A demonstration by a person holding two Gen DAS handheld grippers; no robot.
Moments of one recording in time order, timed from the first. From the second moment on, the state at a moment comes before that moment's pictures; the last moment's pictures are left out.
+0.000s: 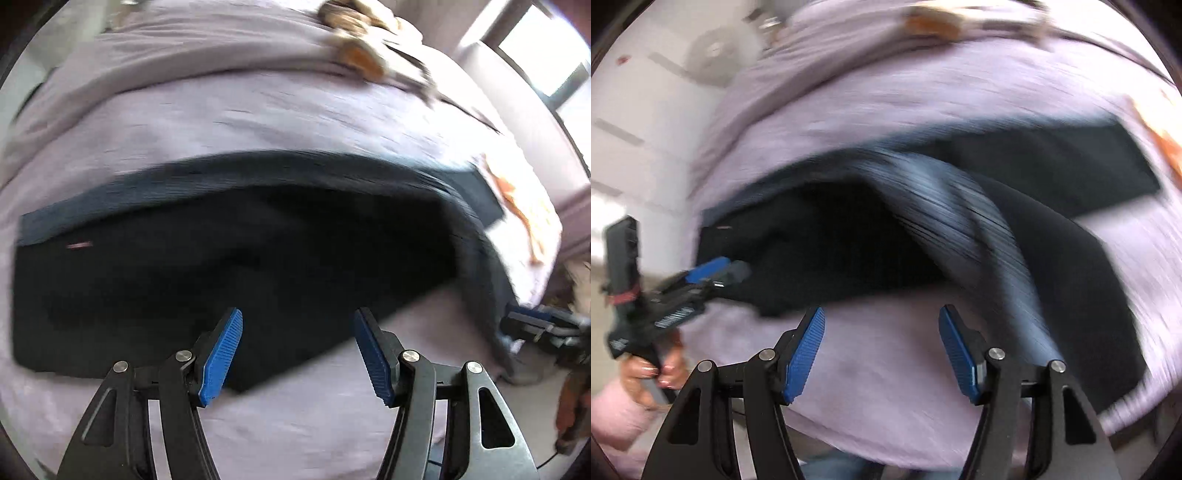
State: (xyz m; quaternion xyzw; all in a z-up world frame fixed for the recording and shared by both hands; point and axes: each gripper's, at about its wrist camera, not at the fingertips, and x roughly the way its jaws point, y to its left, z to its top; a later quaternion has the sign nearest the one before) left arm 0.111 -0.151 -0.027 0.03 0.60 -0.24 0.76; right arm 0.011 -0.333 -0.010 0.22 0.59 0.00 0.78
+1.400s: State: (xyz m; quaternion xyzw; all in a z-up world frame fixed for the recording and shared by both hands) left arm 0.137 -0.375 -0.035 0.01 0.61 -0.33 0.72; right arm -0.105 -0.589 -0.041 0.65 0.33 0.06 0.69
